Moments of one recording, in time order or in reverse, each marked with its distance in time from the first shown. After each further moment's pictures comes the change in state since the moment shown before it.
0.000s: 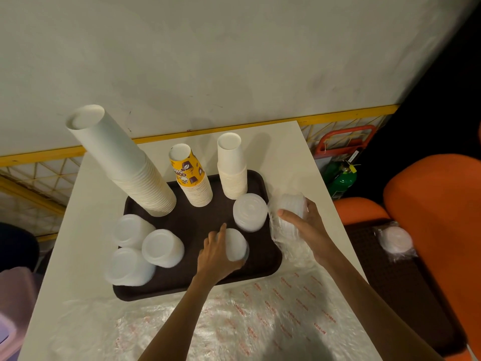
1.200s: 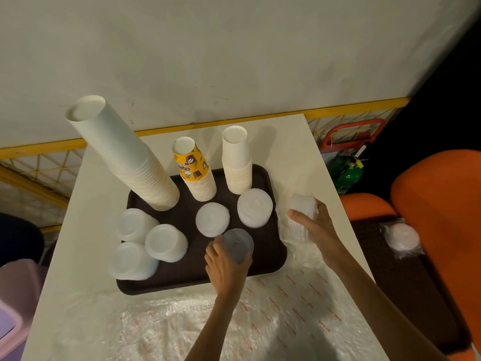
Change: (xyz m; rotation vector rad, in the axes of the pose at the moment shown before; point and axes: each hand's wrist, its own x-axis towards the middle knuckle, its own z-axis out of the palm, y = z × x) left_hand -0.026 0.027 0.037 -0.276 0.354 -0.357; right_hand 0.000 0.012 -0.006 -0.050 0.011 0.040
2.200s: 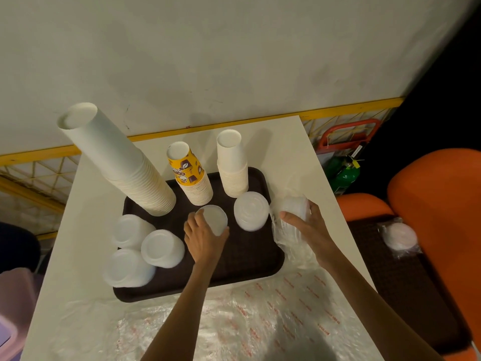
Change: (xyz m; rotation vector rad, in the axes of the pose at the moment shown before) left_hand 0.075 0.010 -0.030 0.068 0.063 0.098; right_hand -0.001 -0.009 0.004 -0.085 -0.011 -0.039
